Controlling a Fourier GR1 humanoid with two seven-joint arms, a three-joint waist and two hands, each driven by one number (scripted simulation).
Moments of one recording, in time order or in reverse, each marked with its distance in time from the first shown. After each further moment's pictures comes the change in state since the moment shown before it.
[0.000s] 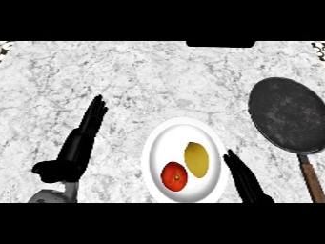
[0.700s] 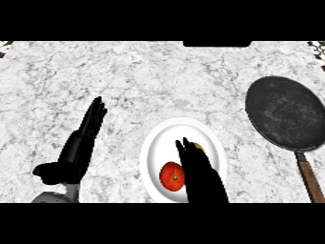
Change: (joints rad) left arm 0.021 -0.040 0.029 0.000 -0.036 -0.015 -0.003; right arm -0.340 0.210 0.132 0.286 0.166 0.255 0.417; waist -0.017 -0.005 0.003
